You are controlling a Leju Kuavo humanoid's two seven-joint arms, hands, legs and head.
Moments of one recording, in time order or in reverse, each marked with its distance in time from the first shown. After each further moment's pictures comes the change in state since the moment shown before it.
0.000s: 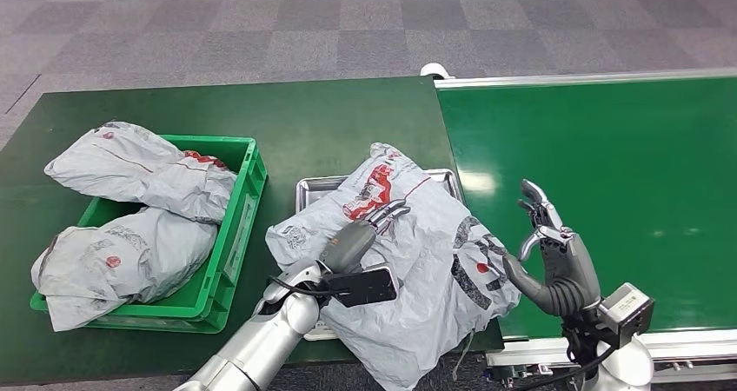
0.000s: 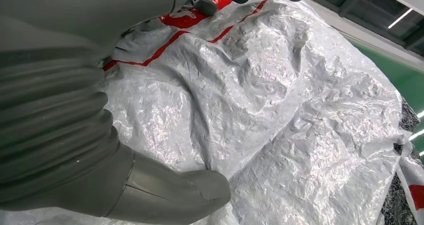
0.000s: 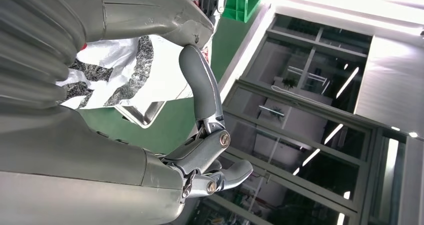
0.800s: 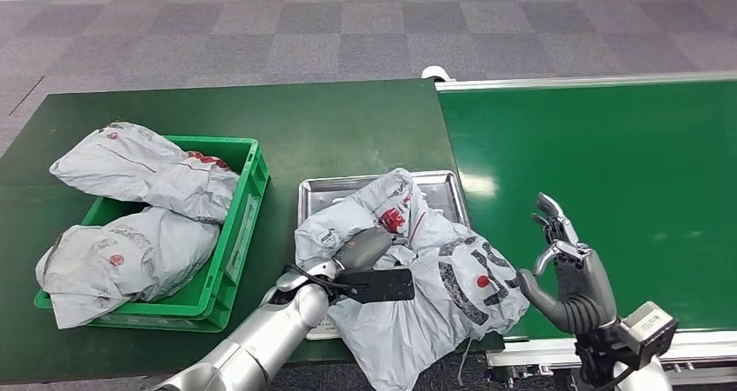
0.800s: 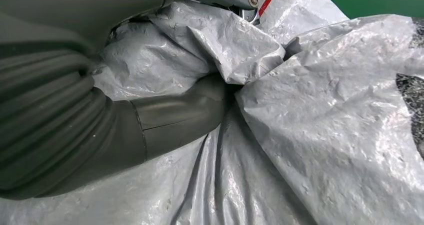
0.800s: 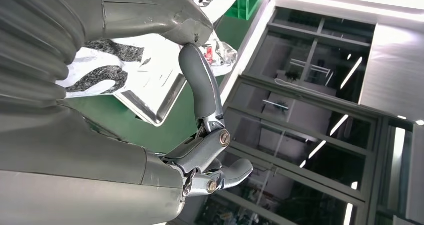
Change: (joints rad) left arm -0.088 -0.023 -0.056 0.164 -0.041 -0.152 0.098; right arm 0.081 -0.011 -0.029 -0.062 -0.072 0.000 0.037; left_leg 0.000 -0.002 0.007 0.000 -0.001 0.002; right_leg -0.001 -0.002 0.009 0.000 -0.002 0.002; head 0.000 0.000
